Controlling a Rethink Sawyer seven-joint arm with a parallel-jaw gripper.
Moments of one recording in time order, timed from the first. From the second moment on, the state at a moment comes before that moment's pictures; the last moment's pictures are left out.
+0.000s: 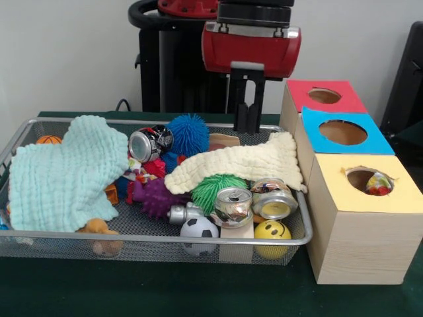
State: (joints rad) arm -0.28 -0.77 0.13 1.48 -0.16 0.60 1.87
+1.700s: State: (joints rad) arm -0.37 -0.78 0.24 1.52 -0.27 0.60 1.87
